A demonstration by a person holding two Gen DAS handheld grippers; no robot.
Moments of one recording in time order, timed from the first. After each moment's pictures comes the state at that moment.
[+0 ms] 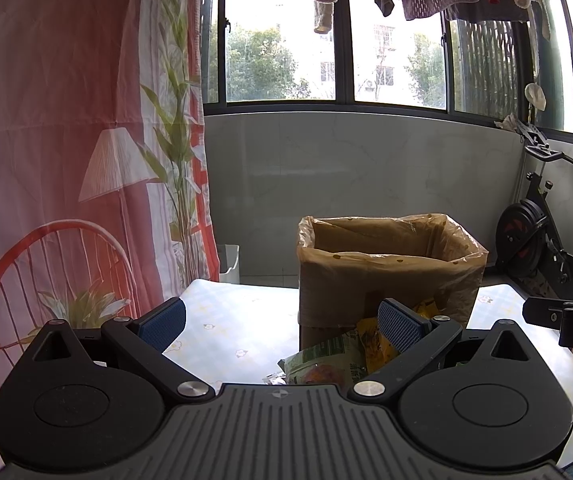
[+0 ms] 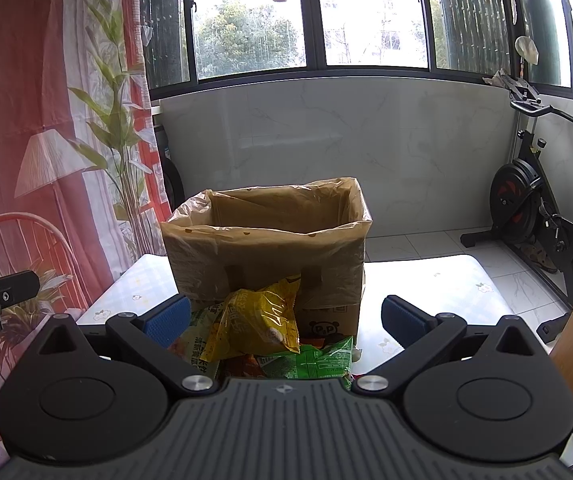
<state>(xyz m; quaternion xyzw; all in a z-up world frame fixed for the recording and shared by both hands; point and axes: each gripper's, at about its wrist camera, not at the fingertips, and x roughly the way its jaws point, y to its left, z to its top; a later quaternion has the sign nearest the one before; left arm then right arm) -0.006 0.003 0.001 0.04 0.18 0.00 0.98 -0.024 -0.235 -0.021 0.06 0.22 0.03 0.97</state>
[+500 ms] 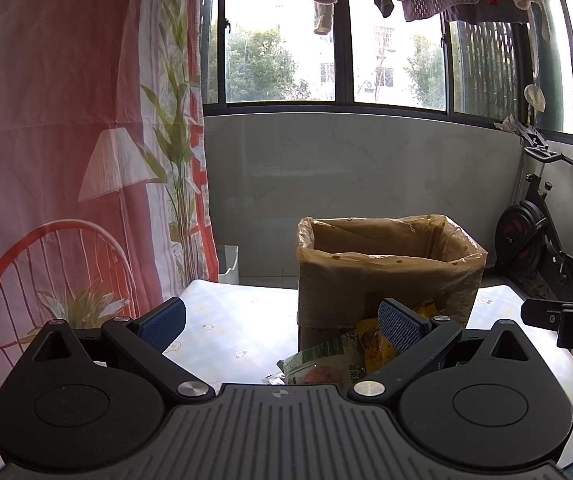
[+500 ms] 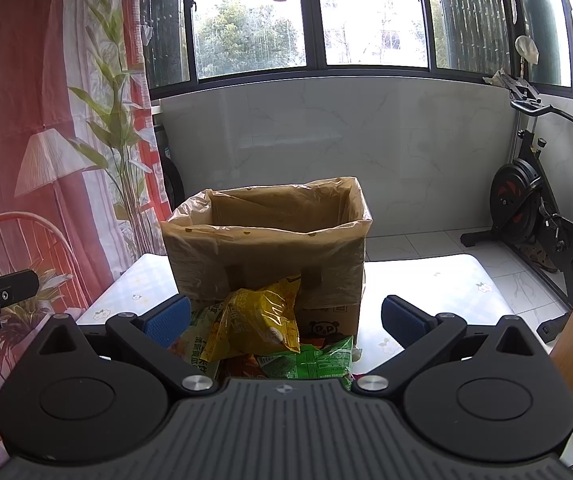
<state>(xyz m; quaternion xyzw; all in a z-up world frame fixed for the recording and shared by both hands) -0.006 0.003 -0.001 0.04 0.18 0.00 0.98 -0.023 -0.234 -0.020 0.07 0.22 0.03 0.97</state>
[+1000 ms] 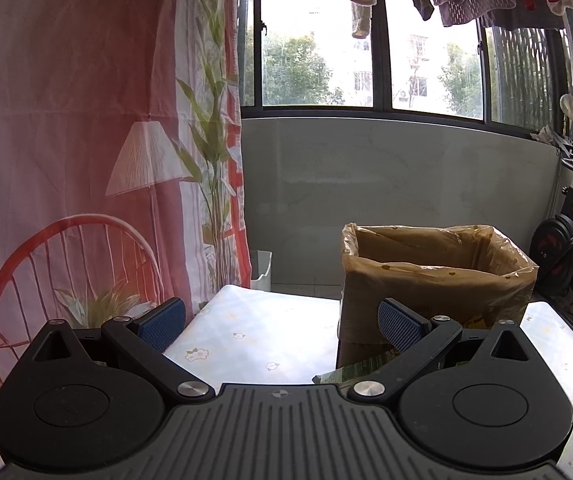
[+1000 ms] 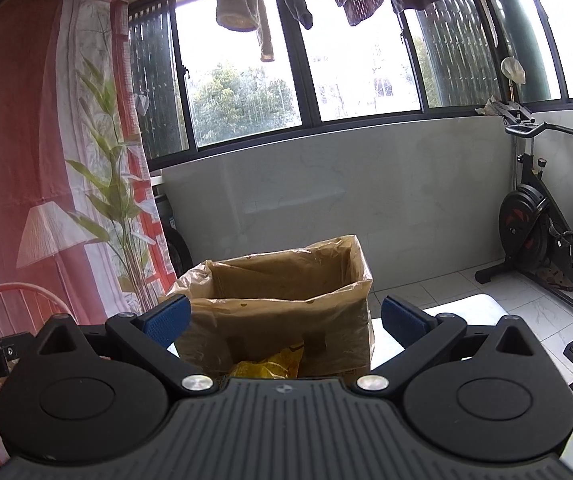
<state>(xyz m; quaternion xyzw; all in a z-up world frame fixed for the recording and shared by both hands) 0.029 0.023 -0.016 0.02 0.17 0.06 0.98 -0.009 -0.261 -0.024 0.12 0.11 0.03 0.99</state>
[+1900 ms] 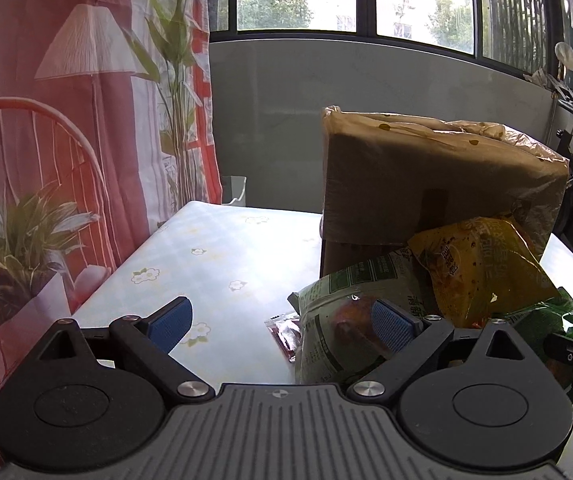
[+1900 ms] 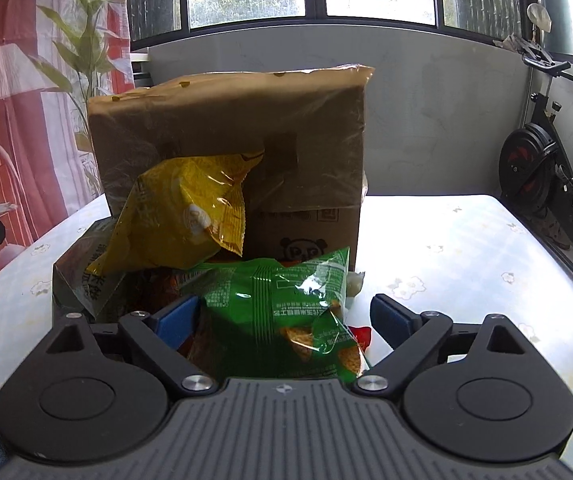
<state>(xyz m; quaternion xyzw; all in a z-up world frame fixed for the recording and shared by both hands) 0.096 0.021 -0.132 0.02 0.26 0.01 0.97 0.061 -0.251 -0.184 0.05 0.26 0.03 0.96</state>
